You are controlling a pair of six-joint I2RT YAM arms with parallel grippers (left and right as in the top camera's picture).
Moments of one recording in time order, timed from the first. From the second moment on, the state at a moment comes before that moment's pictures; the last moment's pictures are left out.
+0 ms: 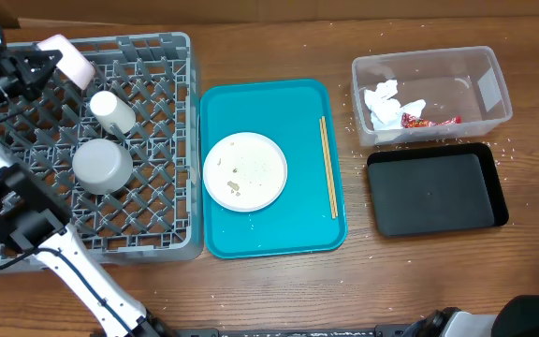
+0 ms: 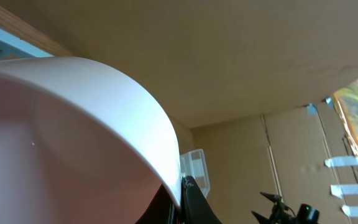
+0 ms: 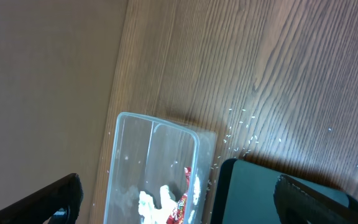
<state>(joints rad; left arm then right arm) 0.67 2.61 2.55 -1.08 1.46 -0.13 -0.63 1.53 1.66 -0.99 -0.12 0.84</state>
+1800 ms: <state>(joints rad) 0.74 2.59 2.49 -1.27 1.10 -0.10 -0.63 1.53 1.66 -0.99 -0.12 0.84</state>
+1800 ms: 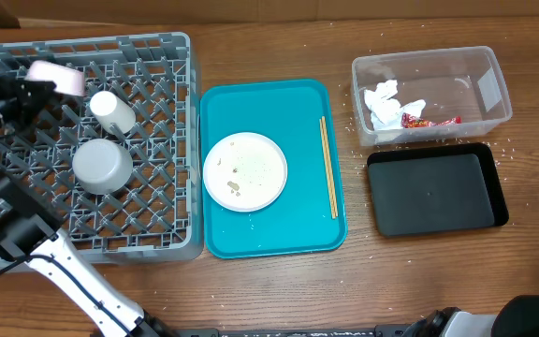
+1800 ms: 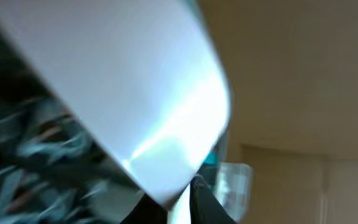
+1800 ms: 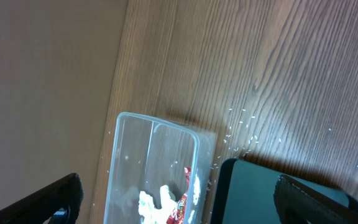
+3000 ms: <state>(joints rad) 0.40 2.42 2.48 -1.10 -0.10 -0.22 -0.63 1.53 1.66 -0.99 -0.12 0.84</state>
